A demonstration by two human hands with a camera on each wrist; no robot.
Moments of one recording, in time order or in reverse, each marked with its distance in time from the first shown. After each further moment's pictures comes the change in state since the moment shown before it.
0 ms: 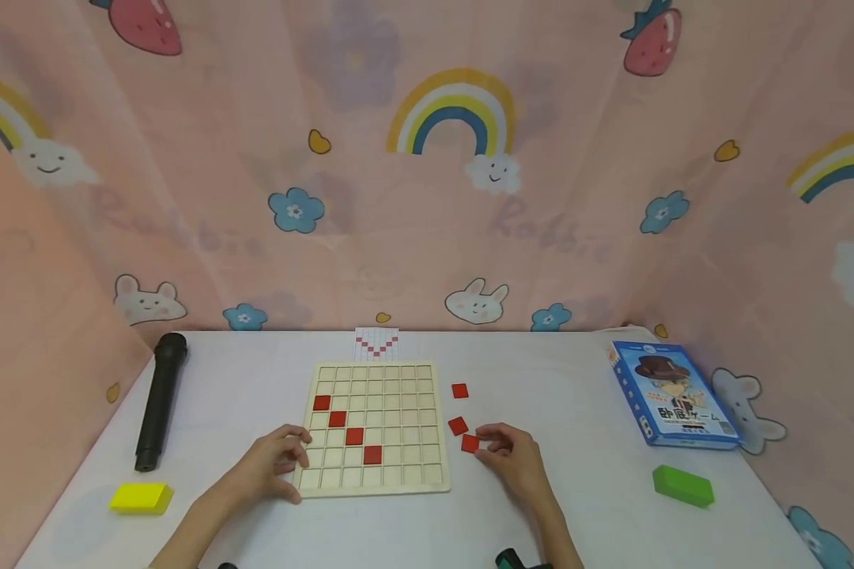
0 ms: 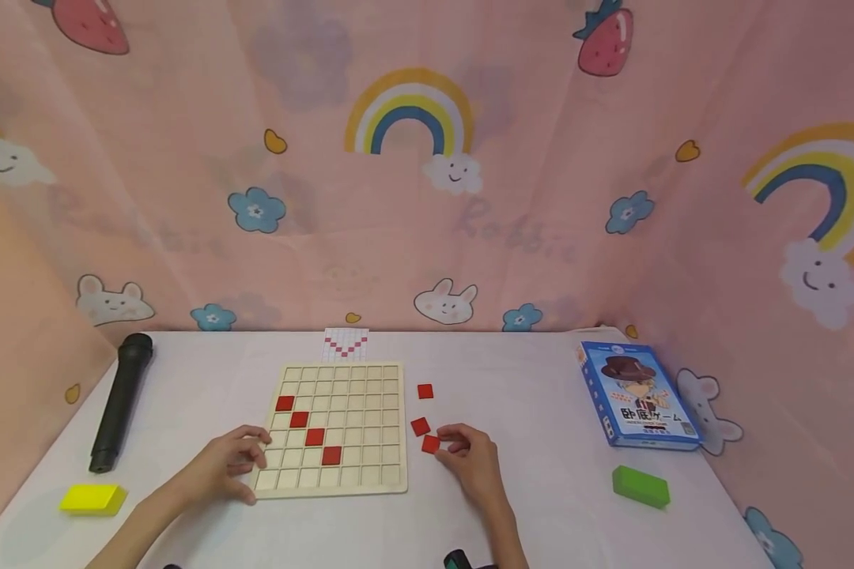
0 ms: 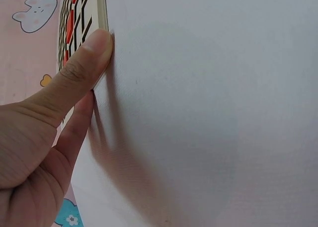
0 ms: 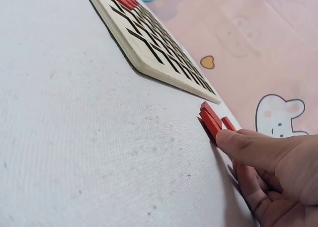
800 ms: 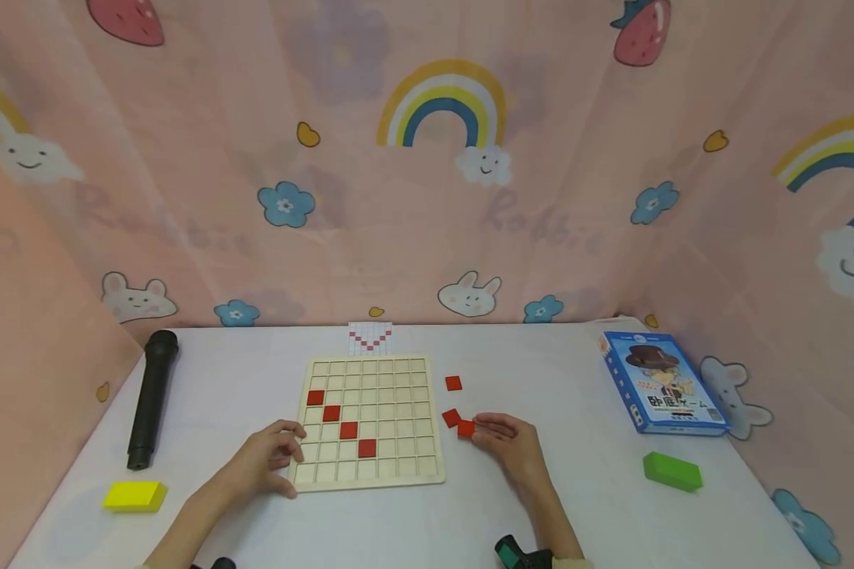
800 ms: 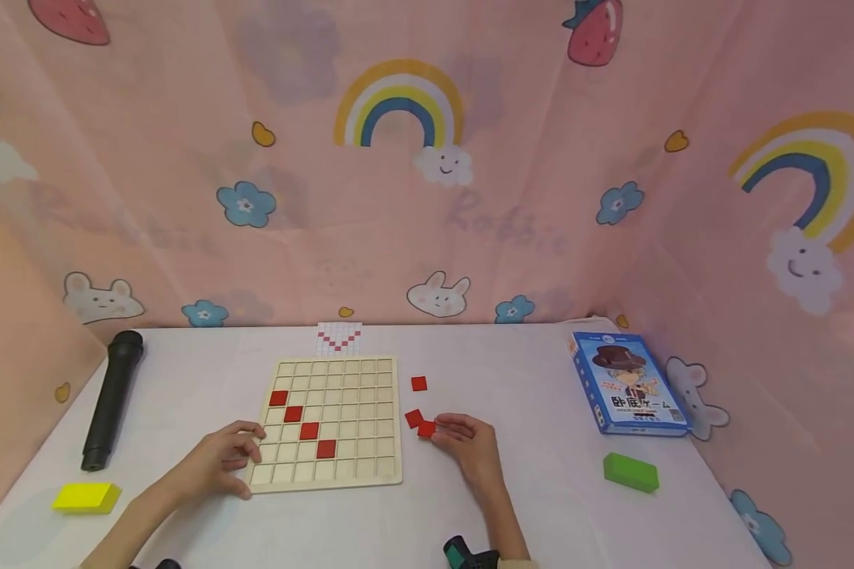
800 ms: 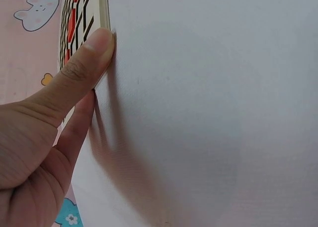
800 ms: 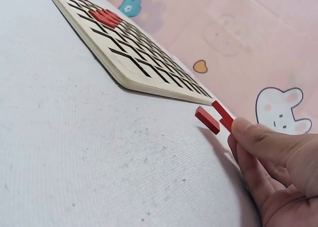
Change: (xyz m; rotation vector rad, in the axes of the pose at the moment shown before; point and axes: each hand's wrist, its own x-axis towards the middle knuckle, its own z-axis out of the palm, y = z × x) left_hand -0.001 0.001 0.000 0.024 -0.013 -0.014; right_hand 0.006 0.012 0.001 0.276 0.053 0.127
